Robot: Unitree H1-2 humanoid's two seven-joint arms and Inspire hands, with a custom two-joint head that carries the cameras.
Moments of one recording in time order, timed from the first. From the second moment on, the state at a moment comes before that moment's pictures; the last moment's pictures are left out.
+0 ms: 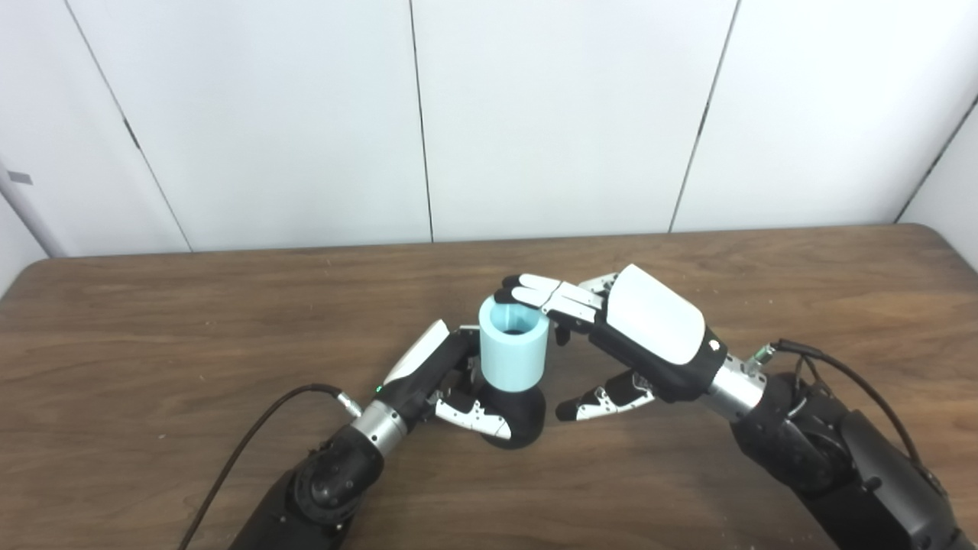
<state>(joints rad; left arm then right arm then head) -0.40 0.20 -0.41 0.28 0.27 -0.18 -0.17 -0.38 -0.51 0.37 -0.12 -0.62 -0.45 0.00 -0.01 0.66</state>
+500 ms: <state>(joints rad) -0.40 0.20 -0.41 0.28 0.27 -0.18 -0.17 -0.38 -0.52 0.39 -0.12 -0.62 -0.44 -0.04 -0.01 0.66</state>
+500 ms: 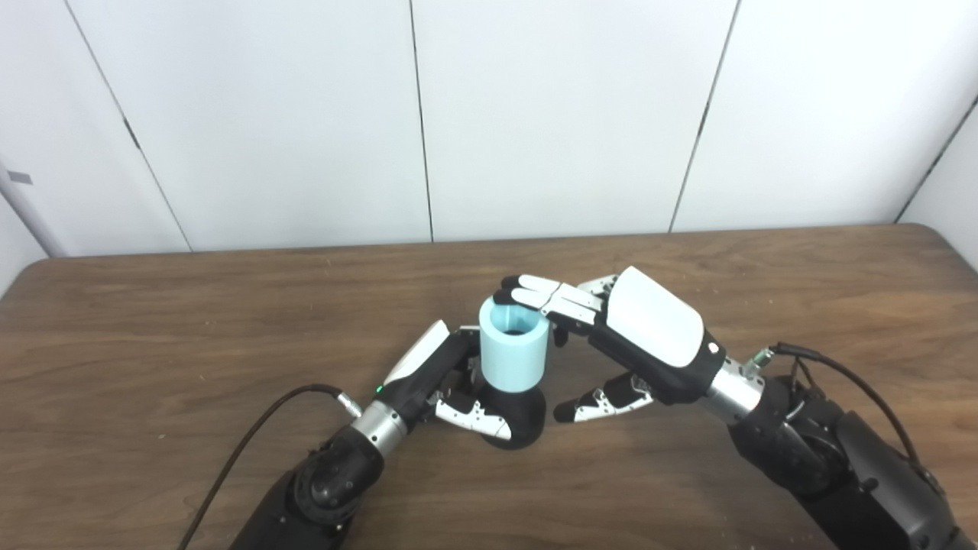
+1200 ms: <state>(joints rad) -0.40 0.20 -0.42 0.28 0.27 -0.17 -0.18 -0.37 -0.54 0.40 -0.12 -0.64 -0.45 -0.08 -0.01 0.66</state>
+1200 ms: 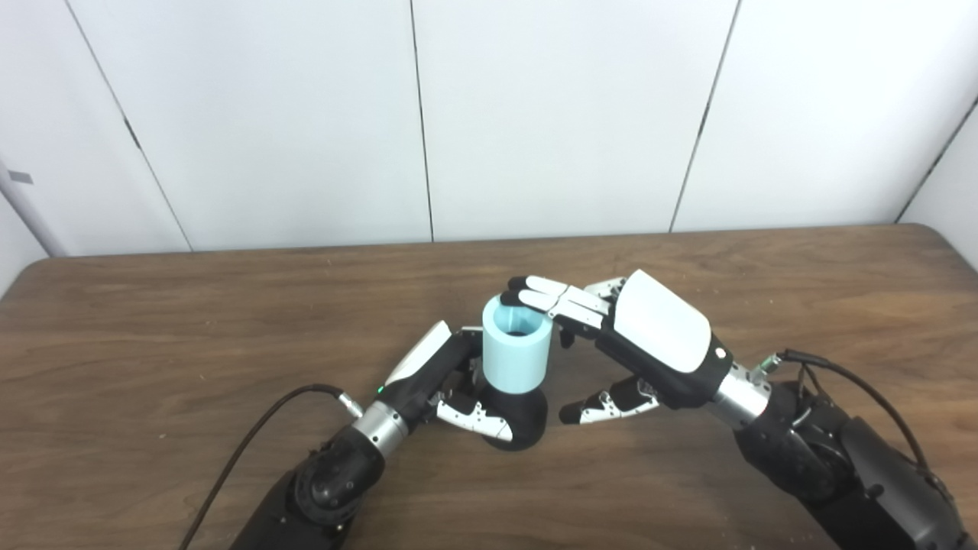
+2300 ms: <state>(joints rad) -0.39 0.21 -0.42 0.27 0.27 -0.17 -0.18 -0.39 -0.58 0.48 -0.09 -0.62 -0.45 -0.13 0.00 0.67</state>
